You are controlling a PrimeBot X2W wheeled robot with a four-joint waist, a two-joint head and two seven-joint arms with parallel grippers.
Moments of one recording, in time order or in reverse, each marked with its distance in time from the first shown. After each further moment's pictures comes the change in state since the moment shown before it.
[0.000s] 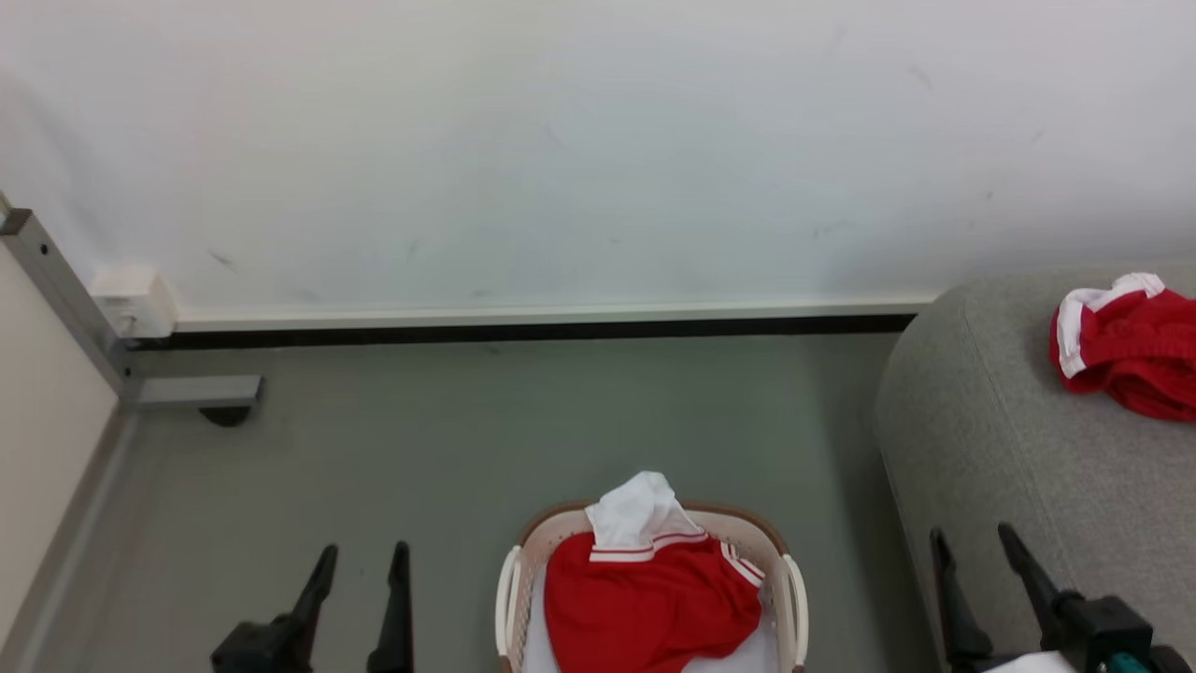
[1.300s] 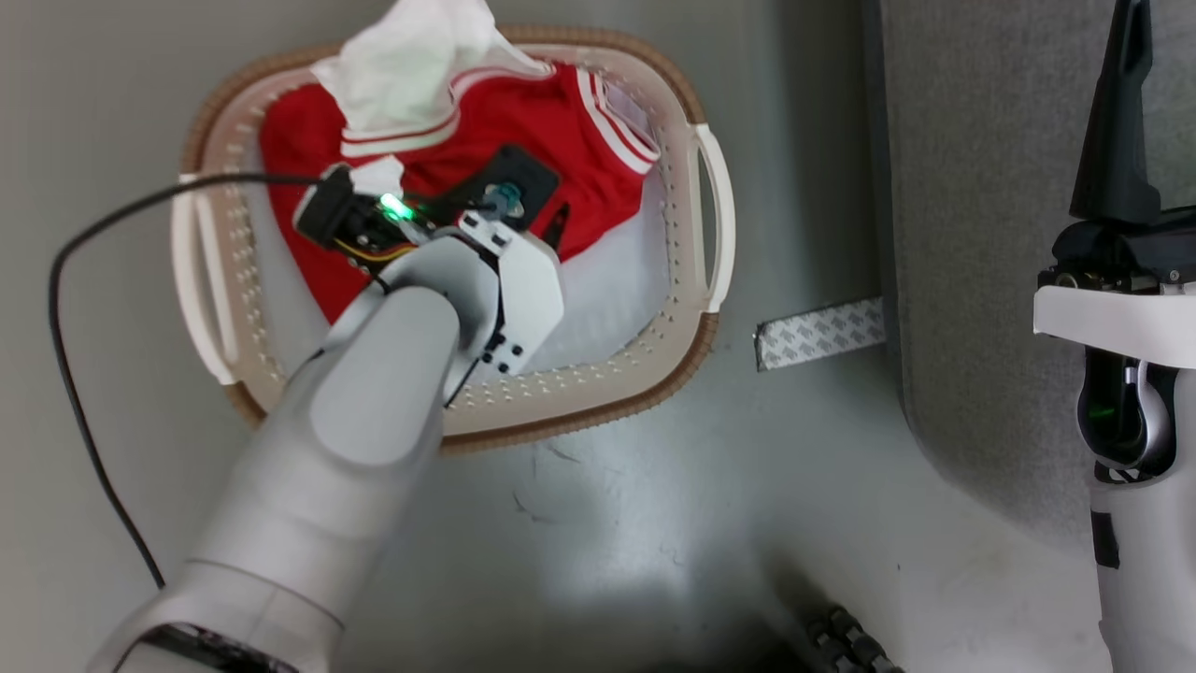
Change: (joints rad) left arm -1.024 -0.044 -0.377 0.598 0.297 -0.120 0.396; right arm -0.566 -0.002 -0.039 -0.355 0.149 0.000 0.000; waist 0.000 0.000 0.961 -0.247
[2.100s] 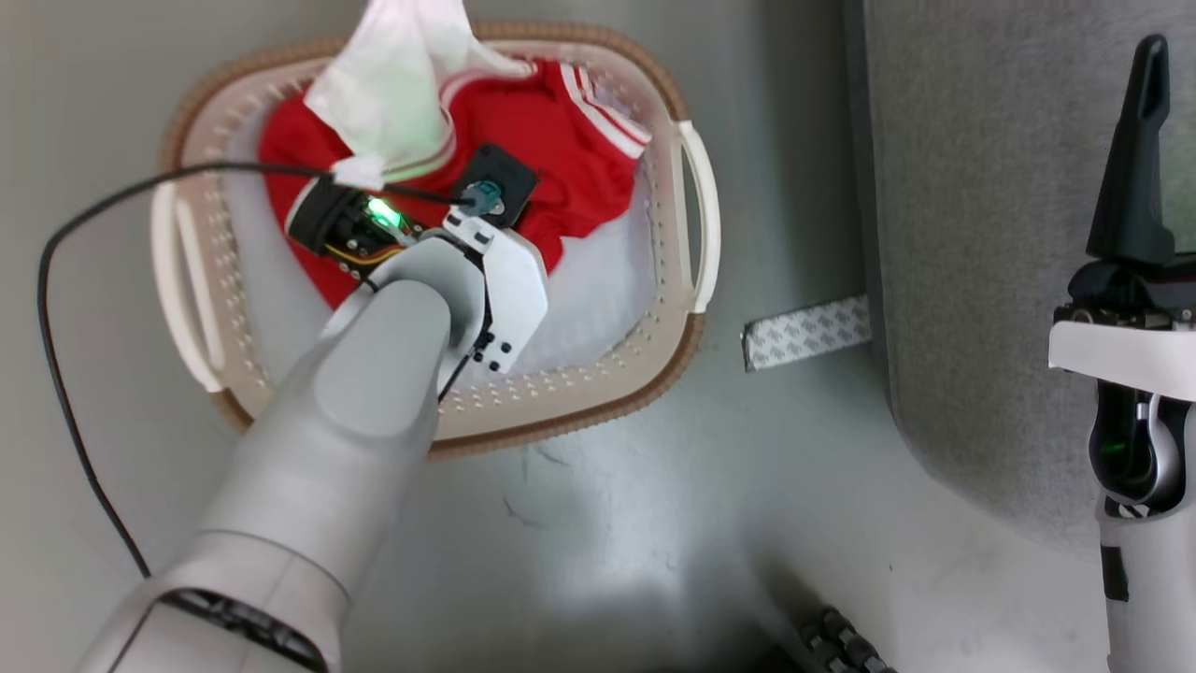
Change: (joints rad) left arm -0.115 -0.029 -0.054 0.284 -0.061 0.008 -0.130; right arm 0.067 0.001 -0.035 -0.027 0.013 0.000 0.000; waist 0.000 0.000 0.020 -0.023
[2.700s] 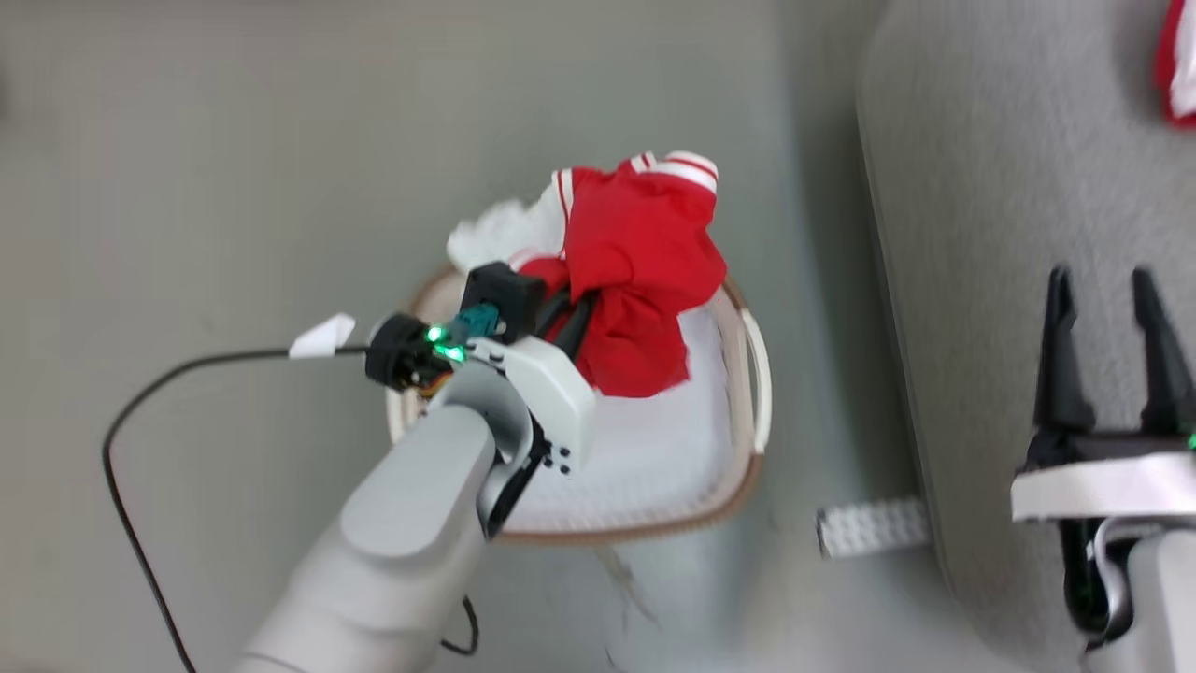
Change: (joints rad) left arm 0.260 -0.002 -0.061 -0.266 -0.361 0.008 -0.145; right arm 0.196 0.001 -0.055 0.186 -0.104 0.000 0.000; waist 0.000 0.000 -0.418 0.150
